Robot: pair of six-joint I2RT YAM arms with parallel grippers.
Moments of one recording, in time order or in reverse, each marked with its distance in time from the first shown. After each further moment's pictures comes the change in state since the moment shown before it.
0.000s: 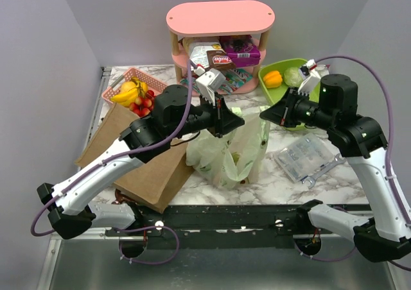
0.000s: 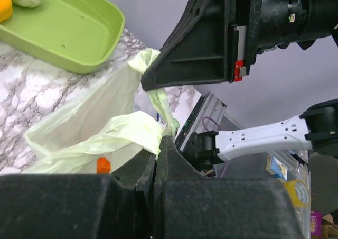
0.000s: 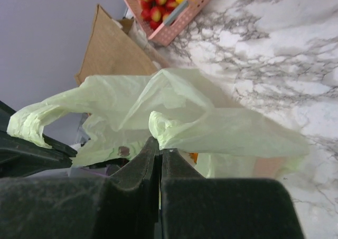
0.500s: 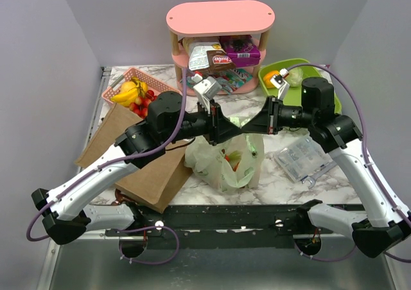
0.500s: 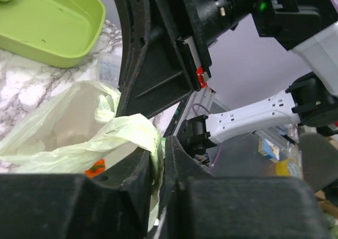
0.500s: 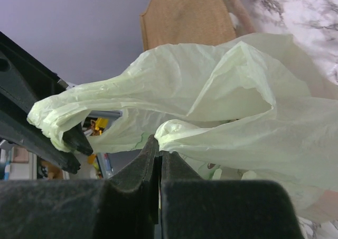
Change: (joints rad) left arm 0.010 -0.066 -0.130 0.055 0.096 0.013; right arm 0.000 0.026 -0.232 0.212 -0.434 0.048
